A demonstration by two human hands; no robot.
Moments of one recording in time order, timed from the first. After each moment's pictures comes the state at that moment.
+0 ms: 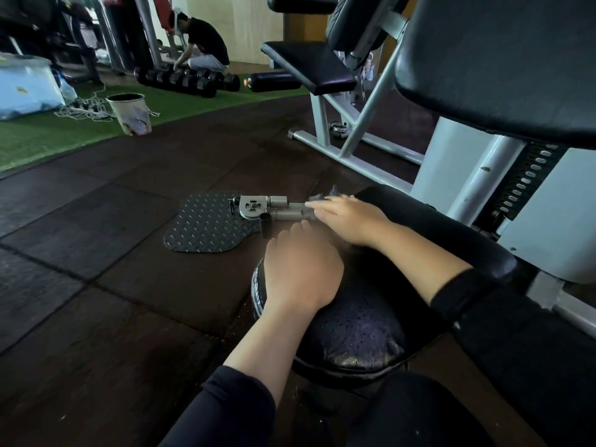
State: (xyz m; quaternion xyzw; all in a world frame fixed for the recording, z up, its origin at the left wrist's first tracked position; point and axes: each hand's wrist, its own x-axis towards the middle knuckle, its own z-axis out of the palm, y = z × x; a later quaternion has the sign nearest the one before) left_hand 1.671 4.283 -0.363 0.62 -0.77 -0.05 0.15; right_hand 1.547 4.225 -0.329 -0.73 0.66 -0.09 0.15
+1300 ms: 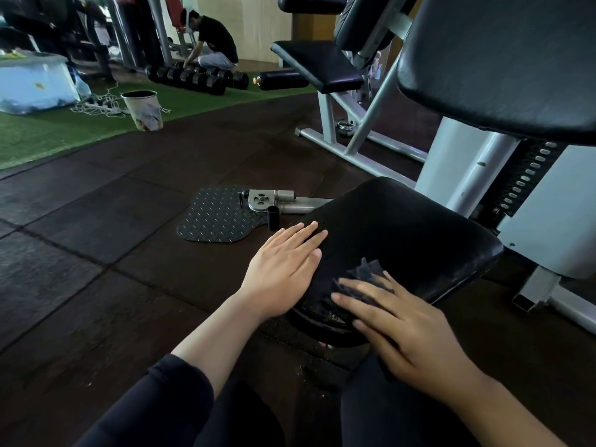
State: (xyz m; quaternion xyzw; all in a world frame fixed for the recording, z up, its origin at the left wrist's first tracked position) left_hand 1.735 4.311 -0.375 0.45 -0.86 -0.11 0.21; right_hand 1.542 4.427 -0.378 -0.84 0.47 -0.25 -0.07
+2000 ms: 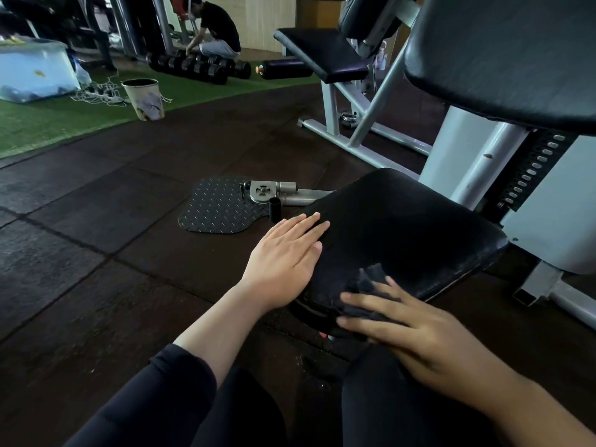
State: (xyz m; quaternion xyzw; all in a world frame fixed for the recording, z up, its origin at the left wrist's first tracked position) left_hand 1.733 4.312 -0.376 0.46 -0.86 -0.09 0.21; right_hand 1.523 4.435 -0.372 -0.90 0.40 -0.19 -0.01
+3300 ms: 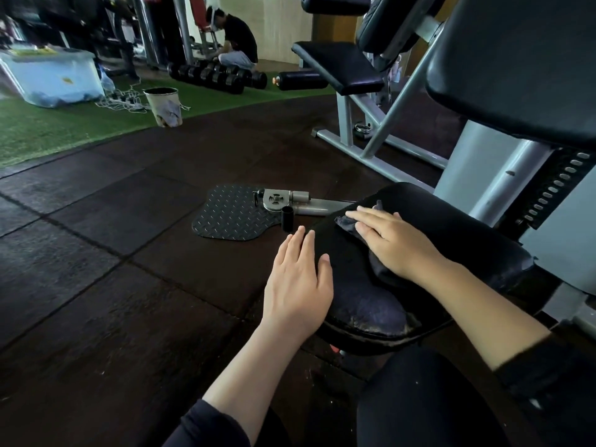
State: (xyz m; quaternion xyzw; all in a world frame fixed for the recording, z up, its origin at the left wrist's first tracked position) left_hand 1.725 4.335 -0.388 0.58 -0.73 -0.13 0.34; right_hand 1.547 4.293 -0.347 -0.73 0.64 -0.19 0.13
